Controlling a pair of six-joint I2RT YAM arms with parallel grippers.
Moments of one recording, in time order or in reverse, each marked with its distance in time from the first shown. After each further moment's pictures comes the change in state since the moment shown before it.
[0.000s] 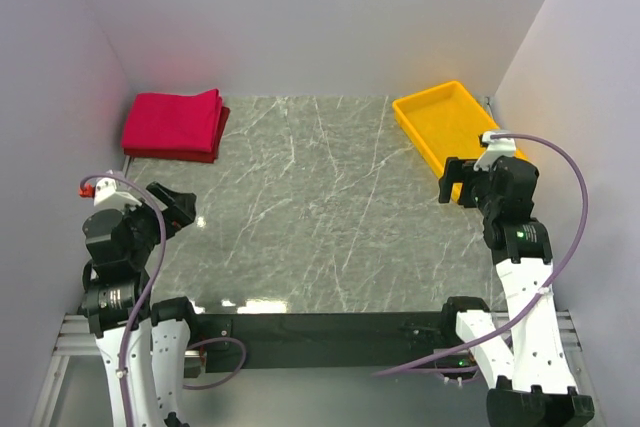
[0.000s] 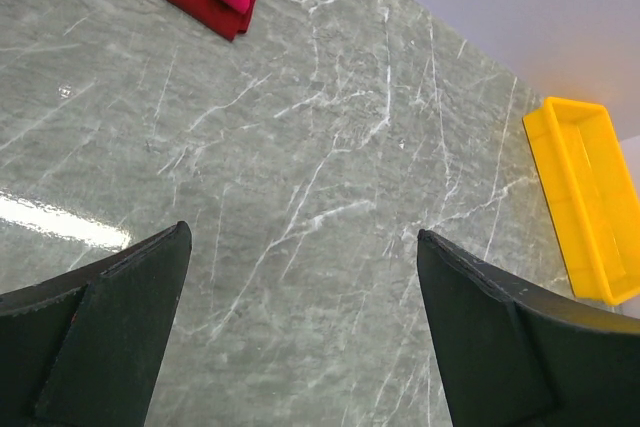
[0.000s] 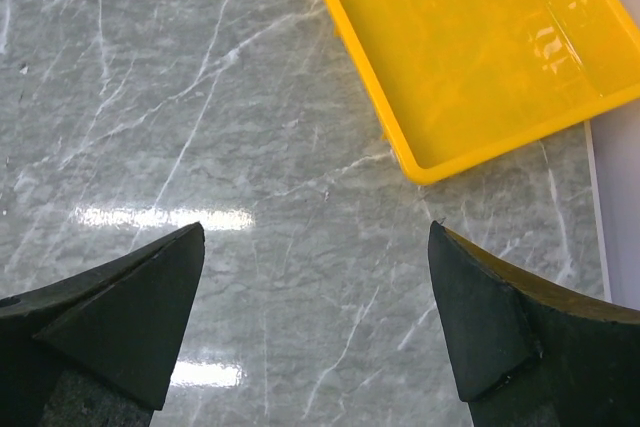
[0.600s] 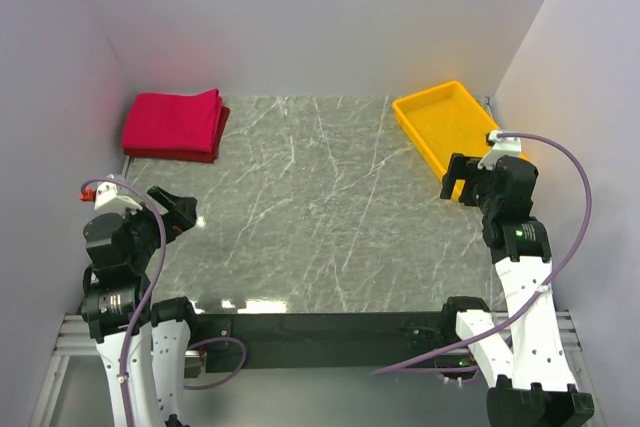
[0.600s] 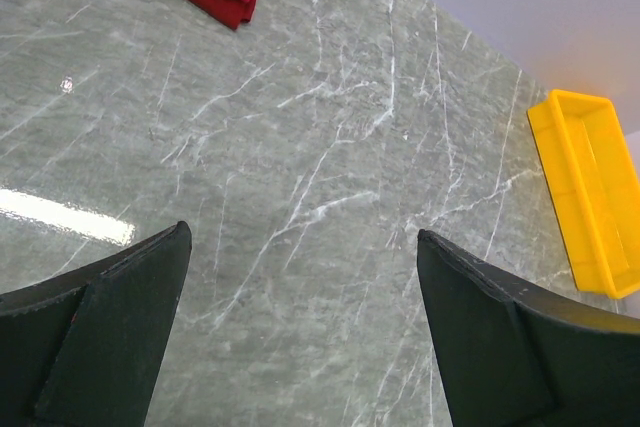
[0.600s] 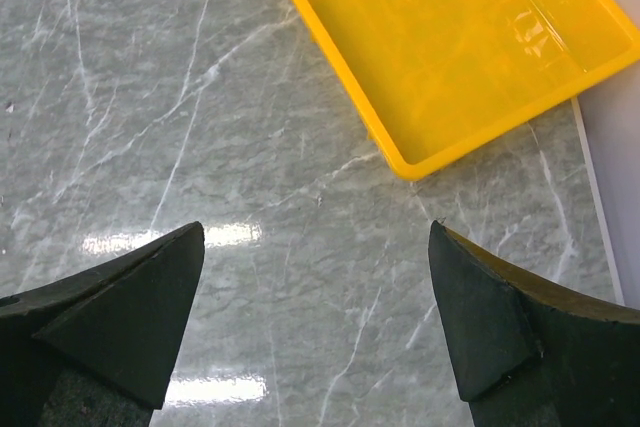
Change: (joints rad) left arm 0.000 -0.027 0.000 -0.038 0.000 0.004; right arm 0.000 0.003 -0.010 0.018 0.071 0.072
